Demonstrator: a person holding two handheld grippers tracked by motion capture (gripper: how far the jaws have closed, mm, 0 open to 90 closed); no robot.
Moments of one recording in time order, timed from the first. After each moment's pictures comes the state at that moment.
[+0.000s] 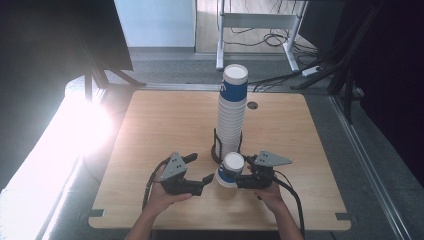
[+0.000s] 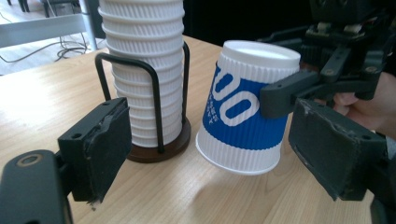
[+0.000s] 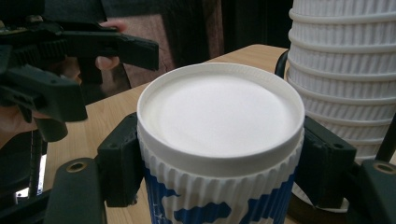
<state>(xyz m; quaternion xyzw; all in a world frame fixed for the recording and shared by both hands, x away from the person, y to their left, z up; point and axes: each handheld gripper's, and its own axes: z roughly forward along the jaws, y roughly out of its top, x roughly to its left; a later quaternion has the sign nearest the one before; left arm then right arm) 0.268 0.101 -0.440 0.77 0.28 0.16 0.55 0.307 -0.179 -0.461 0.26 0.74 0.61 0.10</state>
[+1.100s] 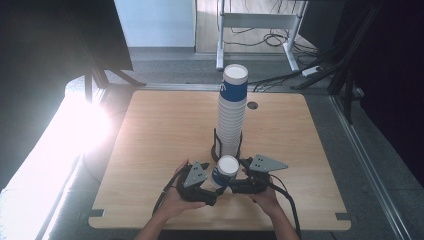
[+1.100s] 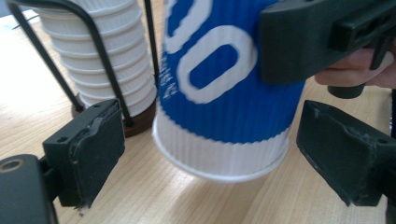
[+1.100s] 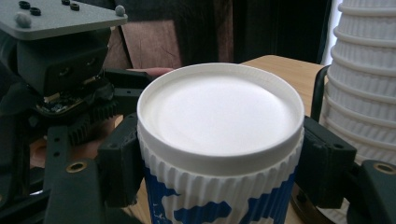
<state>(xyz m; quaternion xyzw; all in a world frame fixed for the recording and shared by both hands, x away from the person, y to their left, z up) 0.264 0.060 -0.466 0.82 0.26 0.15 0.49 0.292 -0.163 -0.455 0.24 0.74 0.62 0.10</state>
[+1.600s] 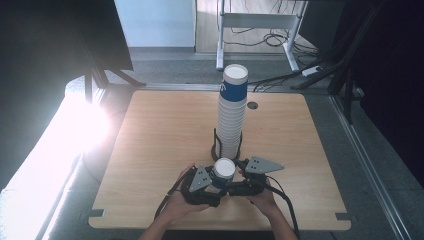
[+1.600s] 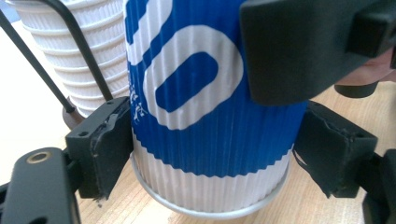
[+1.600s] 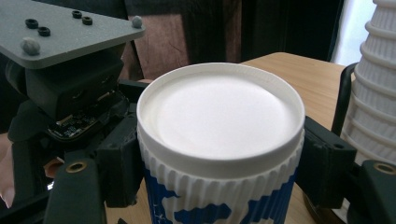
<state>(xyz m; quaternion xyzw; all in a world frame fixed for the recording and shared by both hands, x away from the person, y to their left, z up) 0.262 0.051 -0.478 0.82 0.25 0.17 0.48 0.289 -0.155 -0.457 0.23 0.75 0.61 0.09</state>
